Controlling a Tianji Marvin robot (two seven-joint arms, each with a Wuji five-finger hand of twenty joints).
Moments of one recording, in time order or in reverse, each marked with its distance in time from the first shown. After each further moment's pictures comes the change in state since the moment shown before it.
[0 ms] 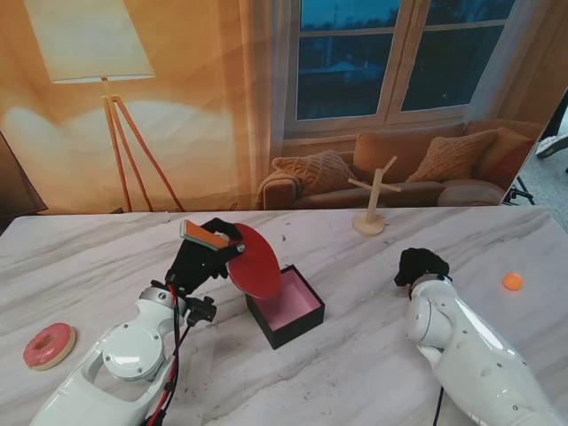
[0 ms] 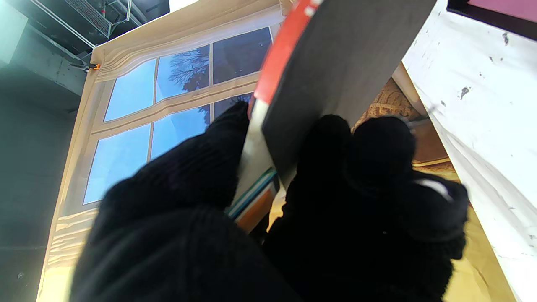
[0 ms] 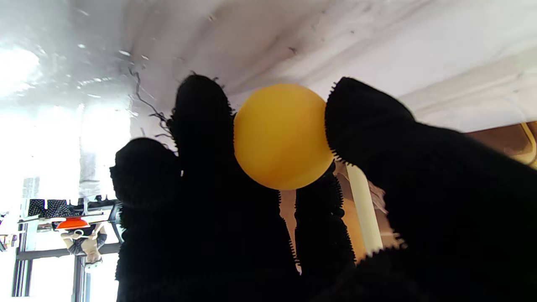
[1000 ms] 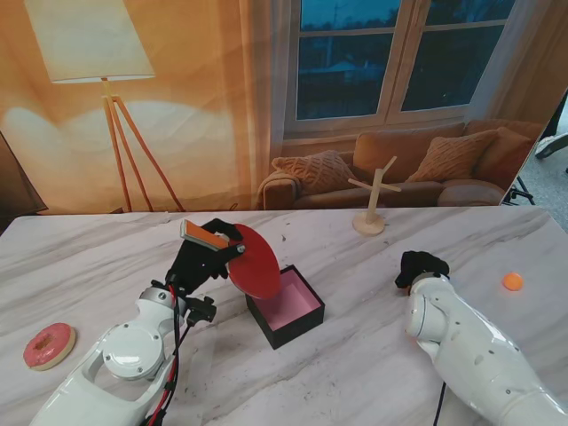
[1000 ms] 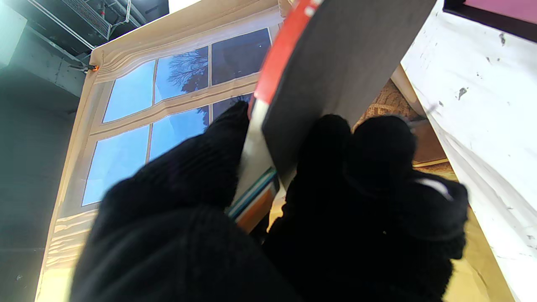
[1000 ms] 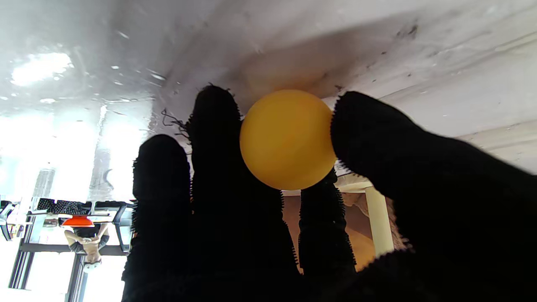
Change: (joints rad) left arm -0.004 0.000 0.000 0.009 0.001 -0.005 -0.005; right arm 0.092 0.012 -0.113 0.111 0.003 0.050 0.050; left_hand 0.000 0.000 0.000 0.000 0.000 0.000 0.000 -0.004 0.000 0.000 0.000 -0.005 0.000 0.000 -0.005 0.000 0.000 0.000 -0.003 0.000; right_hand -0.057 0.054 0.017 0.072 -0.188 -0.029 -0.160 0.179 -0.096 -0.033 0.022 -0.023 -0.135 -0.043 -0.065 0.083 -0.186 -0.058 -0.083 0.041
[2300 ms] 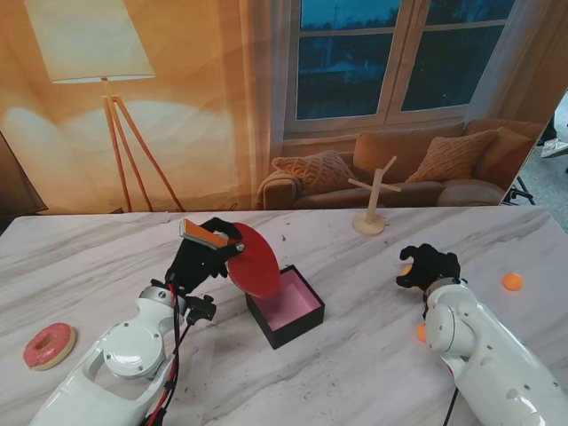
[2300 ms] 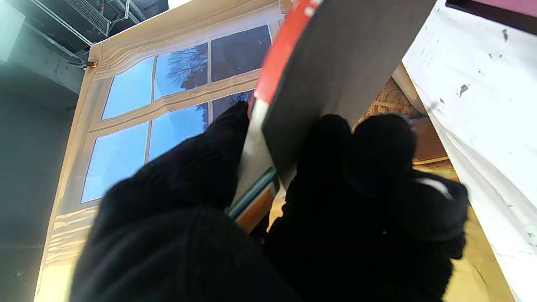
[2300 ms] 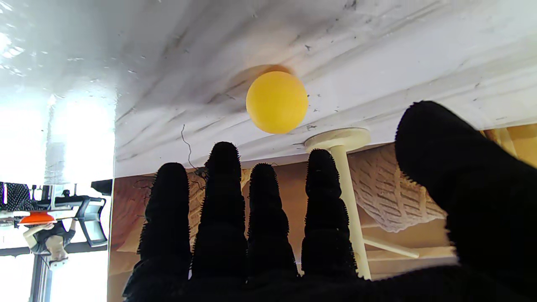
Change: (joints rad) left arm -0.005 -0.002 0.001 0.003 -0.003 0.003 0.008; right arm -0.219 0.035 0.248 -0.275 -0.125 -0.157 0.069; left_hand 0.000 0.000 0.000 0.000 0.000 0.000 0.000 -0.009 0.000 0.000 0.000 -0.004 0.000 0.000 -0.006 -0.012 0.000 0.000 -0.004 0.000; right_hand -0.234 0.155 -0.184 0.110 -0.131 -0.066 -0.316 -0.138 -0.407 -0.125 -0.295 -0.159 -0.474 -0.046 -0.457 -0.047 -0.450 -0.028 -0.523 0.070
